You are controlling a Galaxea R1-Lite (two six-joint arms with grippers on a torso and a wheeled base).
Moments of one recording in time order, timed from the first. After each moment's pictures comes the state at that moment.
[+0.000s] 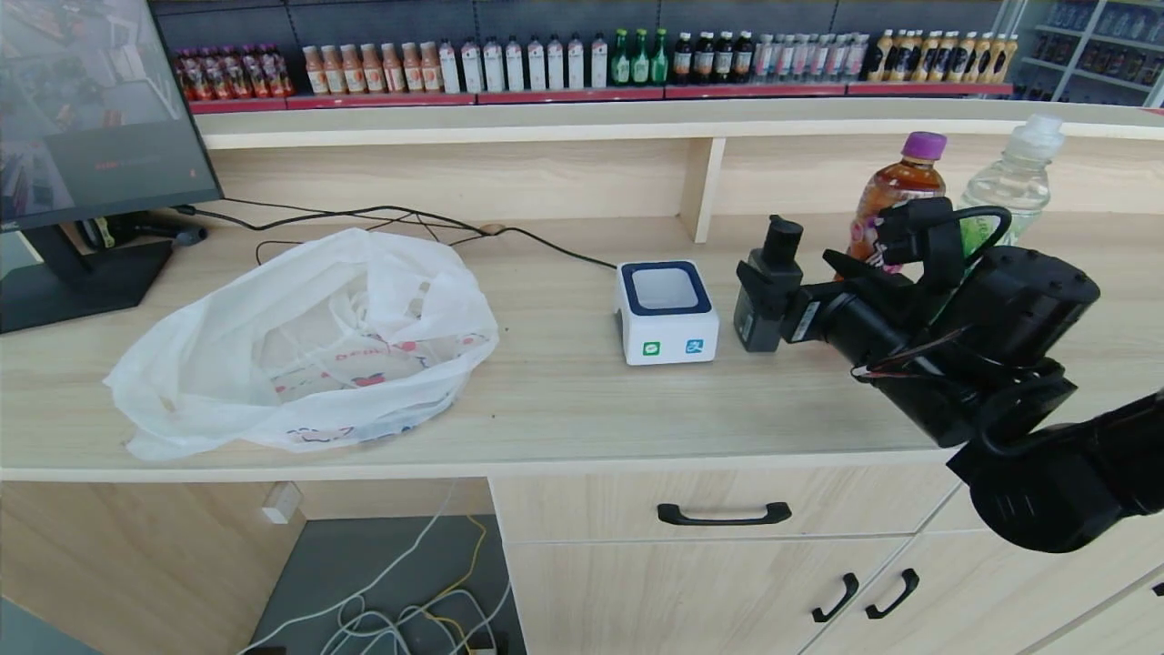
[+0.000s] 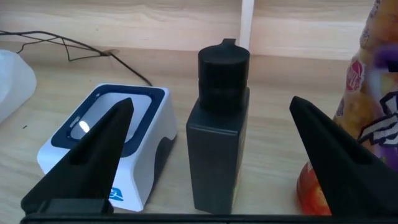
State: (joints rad) left arm 0.00 0.00 0.00 0.00 0.00 0.00; right arm 0.37 1.87 -0.80 -1.29 -0.09 -0.04
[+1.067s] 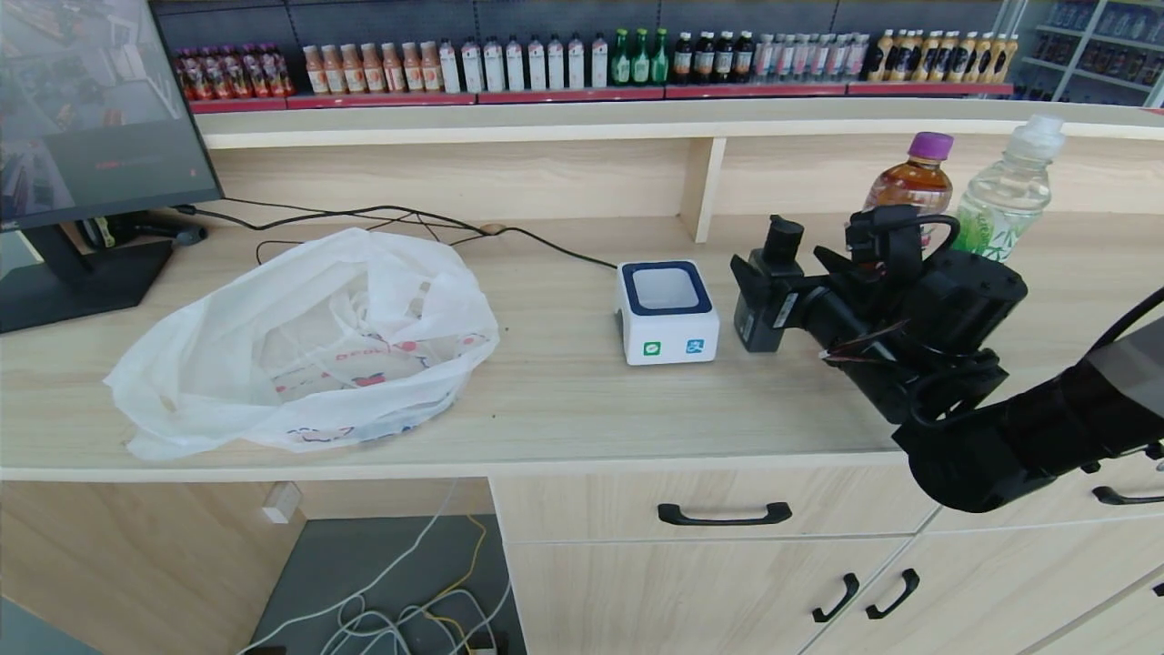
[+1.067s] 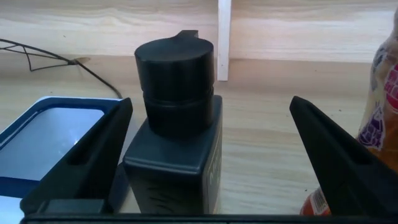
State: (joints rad) left arm 0.00 0.00 0.00 0.00 0.00 0.00; right arm 0.32 2.02 -0.94 -1.33 -0.11 -0.04
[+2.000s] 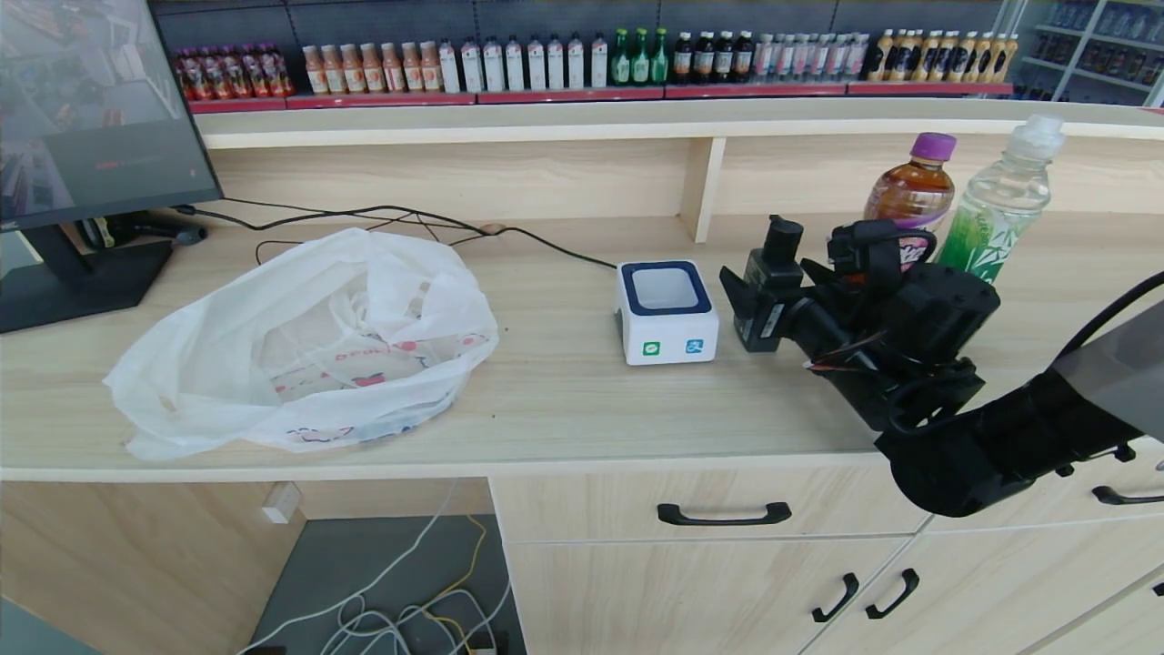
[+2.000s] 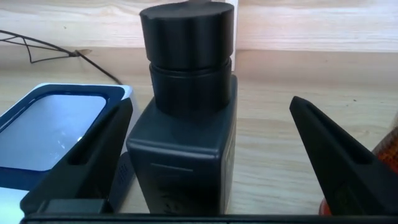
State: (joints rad) left arm 0.00 0.00 0.00 0.00 0.00 0.00; right arm 0.34 2.06 -0.95 -1.35 -0.11 -0.03
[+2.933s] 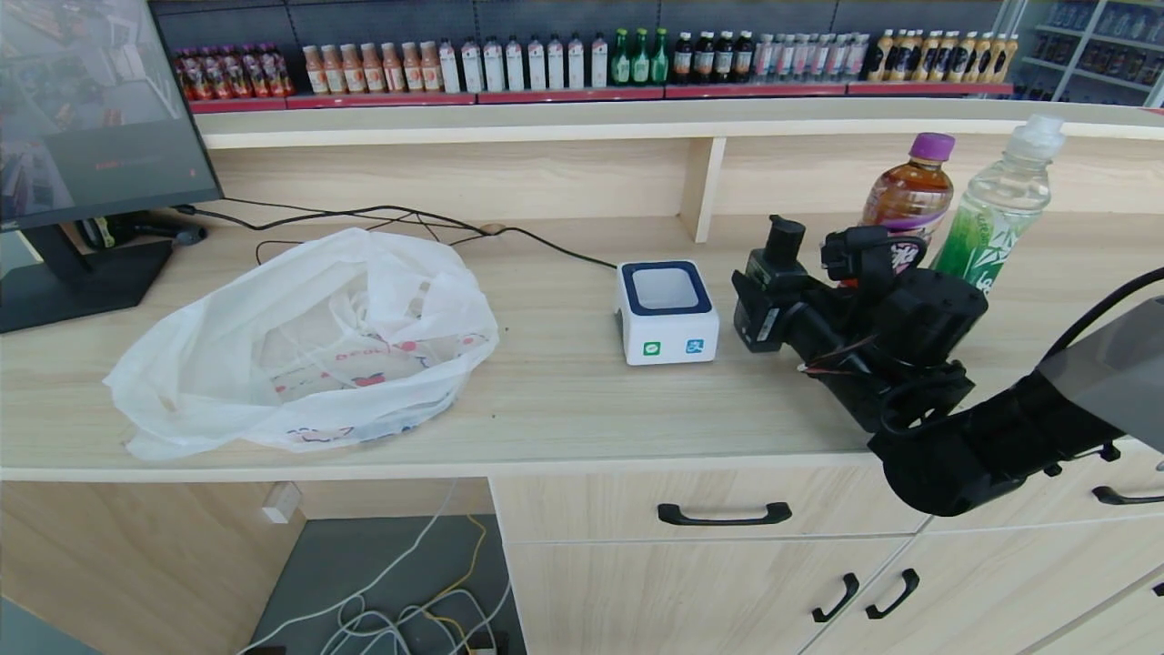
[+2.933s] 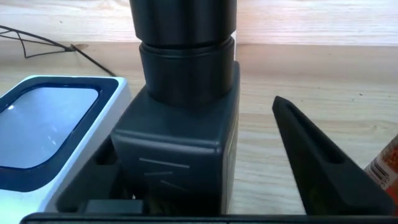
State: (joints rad) left arm 0.00 0.00 0.00 0.00 0.00 0.00; right arm 0.33 2.08 -0.96 -1.35 -0.10 -0.02
